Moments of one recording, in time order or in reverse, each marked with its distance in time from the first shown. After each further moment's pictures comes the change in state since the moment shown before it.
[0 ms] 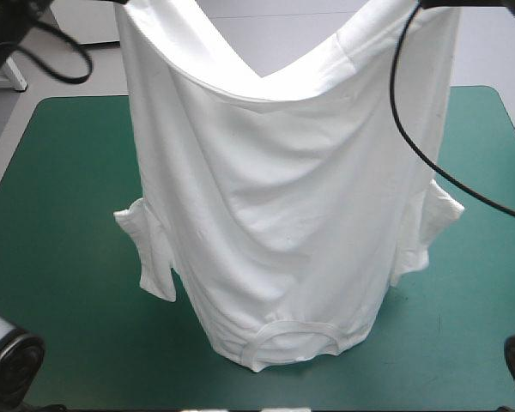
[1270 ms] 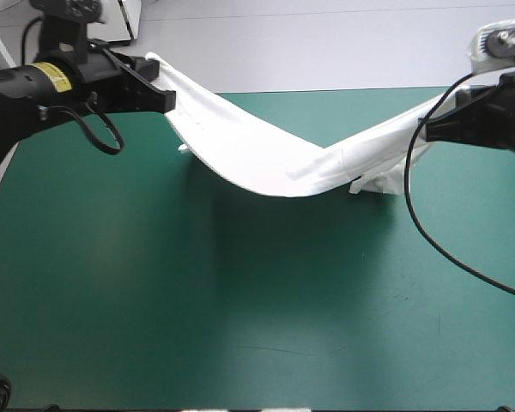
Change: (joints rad) left arm 0.000 -0.160 0.369 -0.052 0.420 -0.119; right arm 0.000 -0.345 0.614 0.008 0.284 0.157
